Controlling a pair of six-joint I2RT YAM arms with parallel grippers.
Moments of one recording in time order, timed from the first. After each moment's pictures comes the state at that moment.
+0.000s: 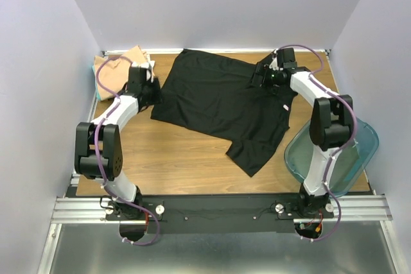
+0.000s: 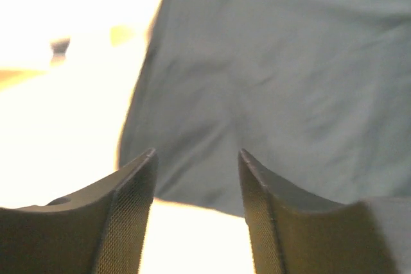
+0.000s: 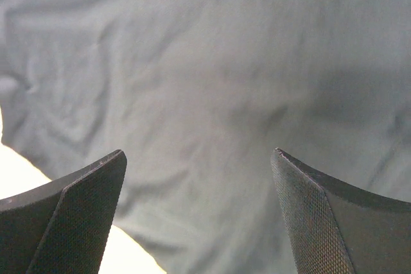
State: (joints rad) left arm -0.10 1.63 1.14 -0.23 0.10 -0.31; right arm 0.15 2.04 1.56 -0.44 -0.33 0.43
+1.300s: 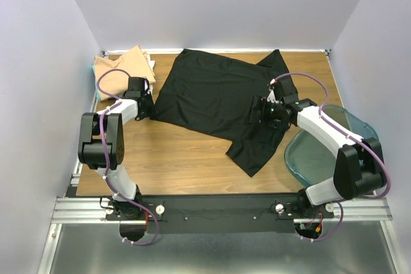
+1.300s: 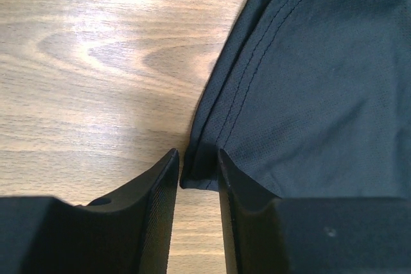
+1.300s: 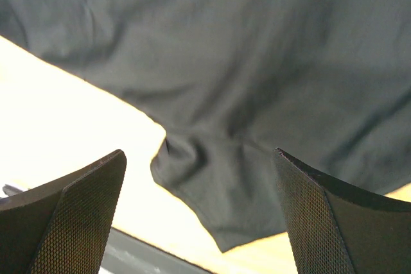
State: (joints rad) left arm -0.03 1.76 1.02 -0.22 0.04 -0.27; right arm 0.31 1.47 1.00 -0.50 -0.25 0.48
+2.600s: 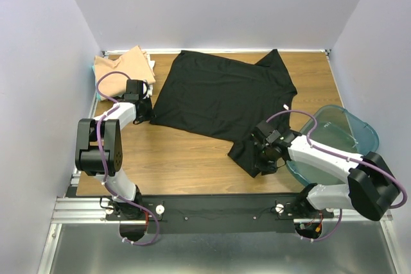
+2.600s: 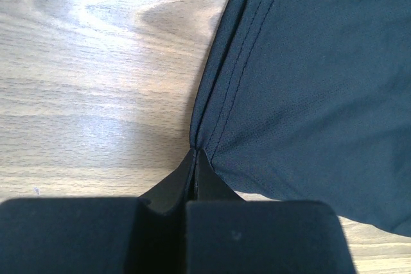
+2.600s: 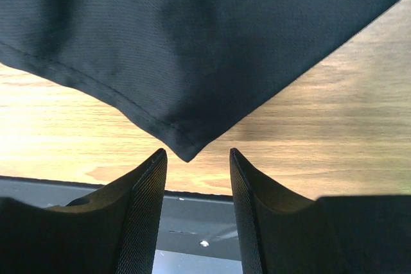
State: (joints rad) left arm -0.02 1.68 0.96 -0.26 0.06 -0.23; right arm 0.71 1.28 0.67 -0.74 -0.02 0.83
